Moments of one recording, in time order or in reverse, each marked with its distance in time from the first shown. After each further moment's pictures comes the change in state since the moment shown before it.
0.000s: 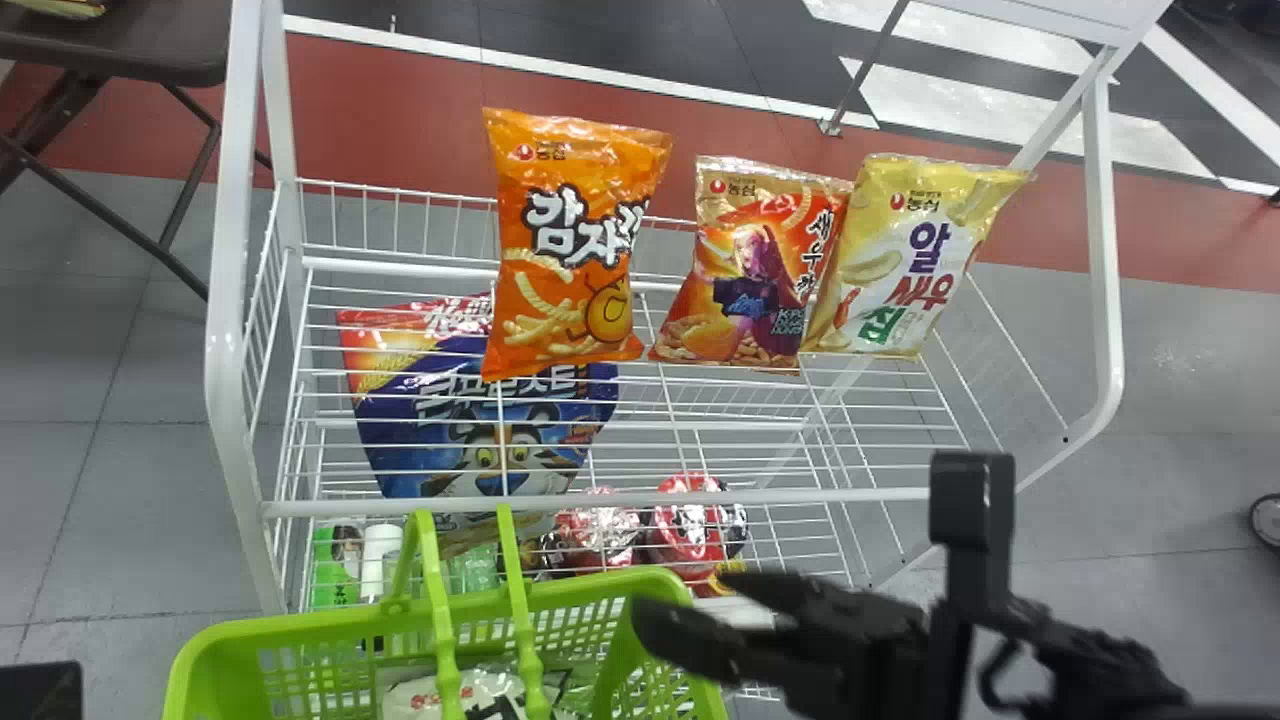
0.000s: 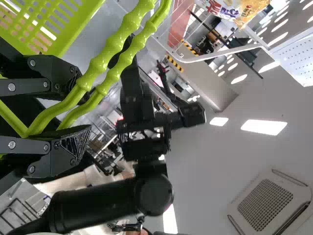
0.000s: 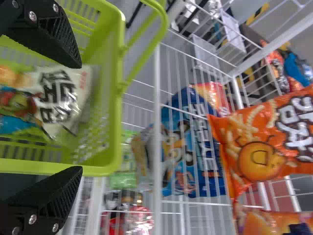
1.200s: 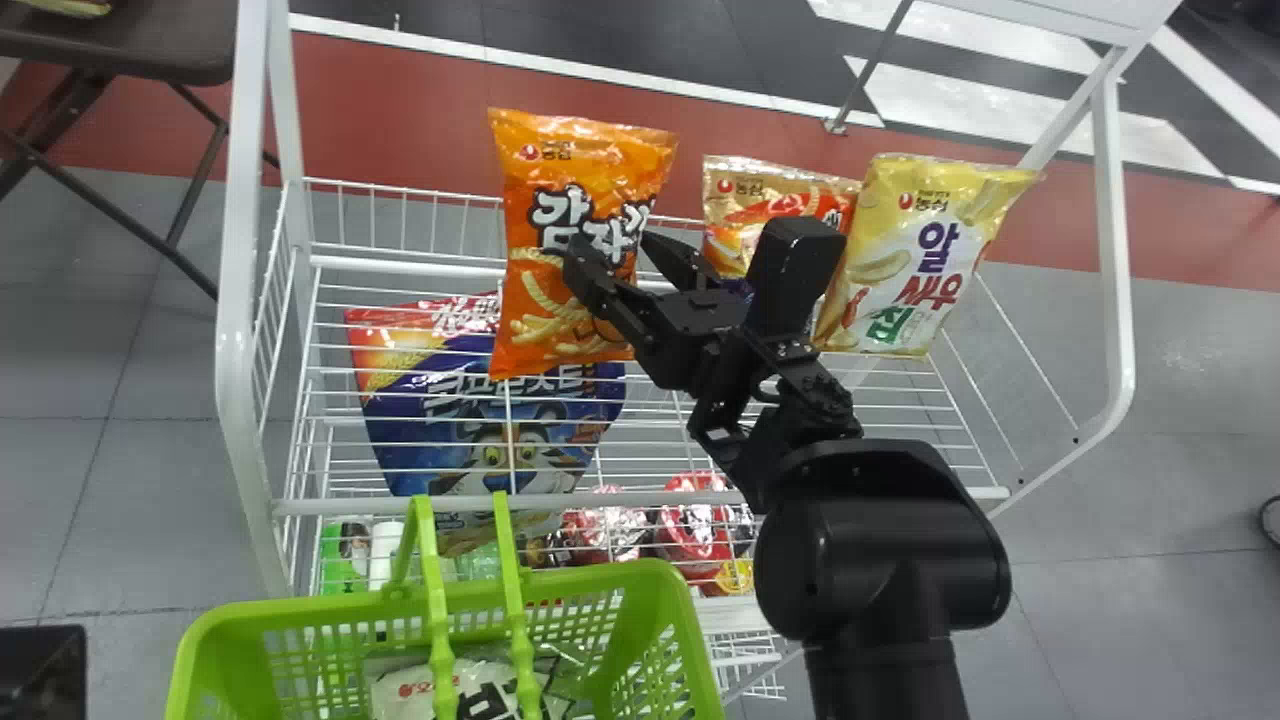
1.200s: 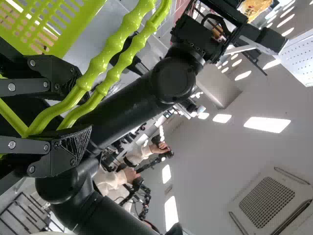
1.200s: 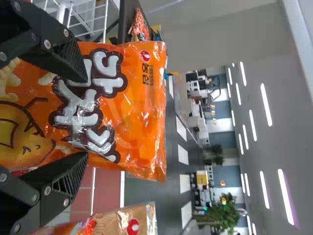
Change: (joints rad) left arm -0.055 0.014 0.023 0.027 0.018 0.035 -0.030; right arm -0.493 0.000 0.232 0.759 0.040 -0.864 -0.330
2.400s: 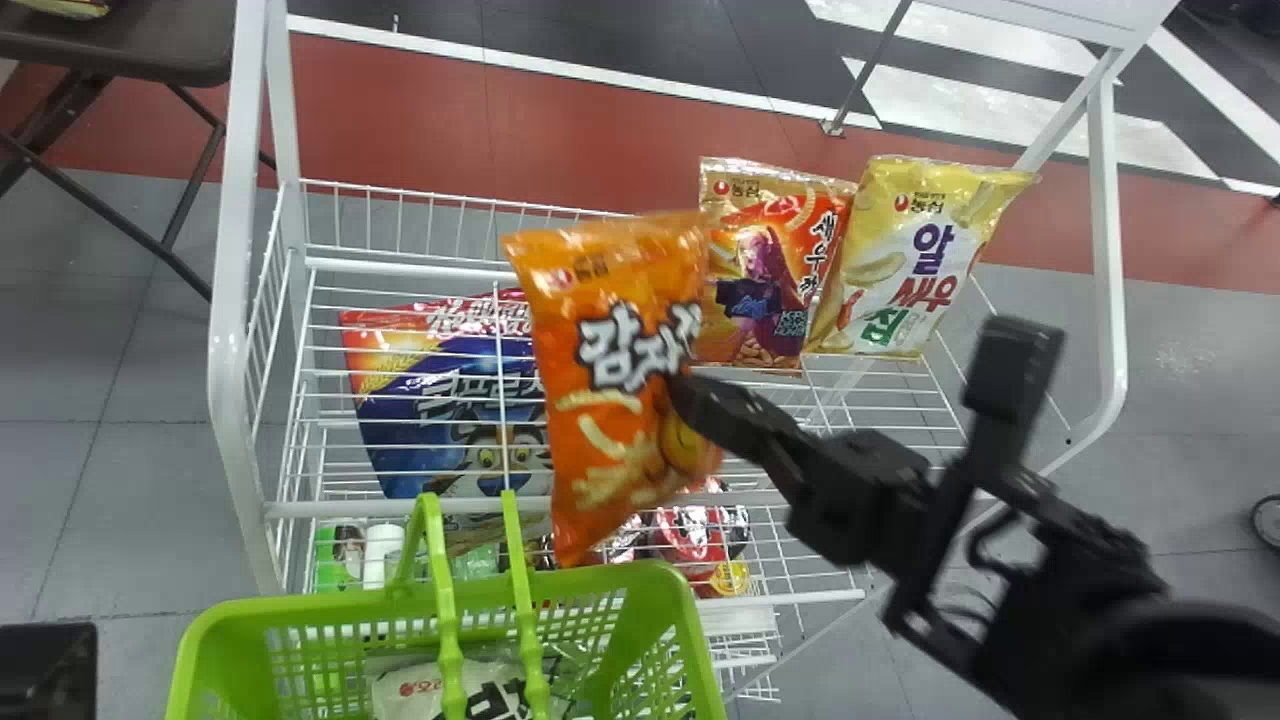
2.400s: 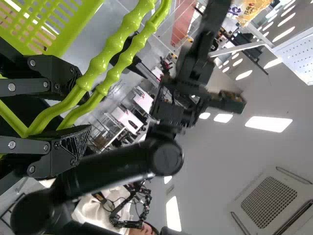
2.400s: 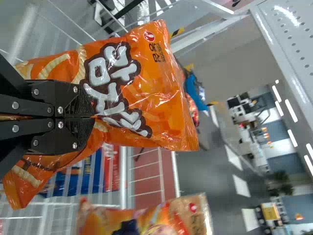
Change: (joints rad) left arm -0.007 -0.001 -0.022 -0.007 -0.007 0.004 0.018; right arm 0.376 0.000 -0.325 -0.682 -0.242 0.652 0.224
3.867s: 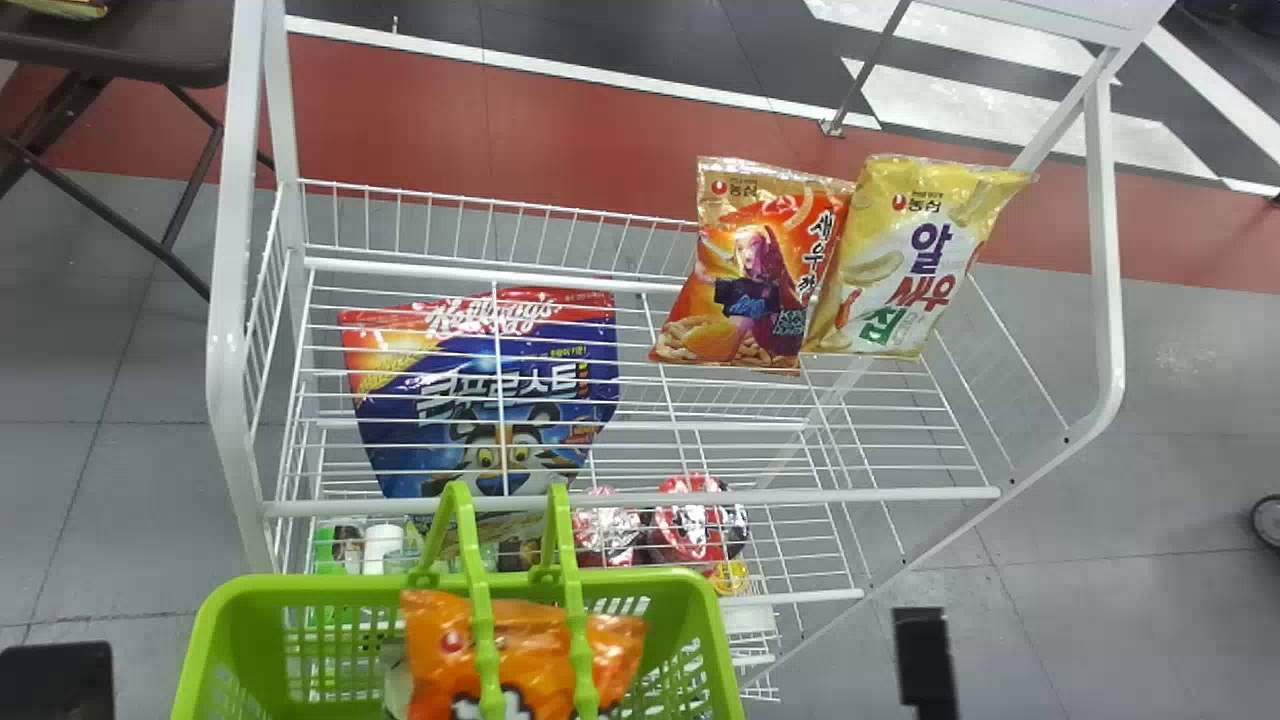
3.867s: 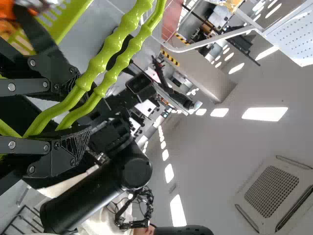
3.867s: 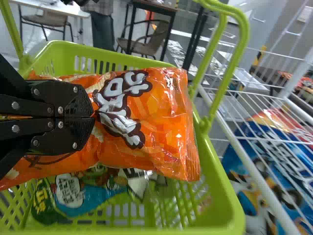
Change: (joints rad) left arm 0.041 -0.002 -0.052 -0.039 -0.031 -0.095 0.025; right arm 0.271 0.000 -0.056 0.056 -0.293 0.431 0.143
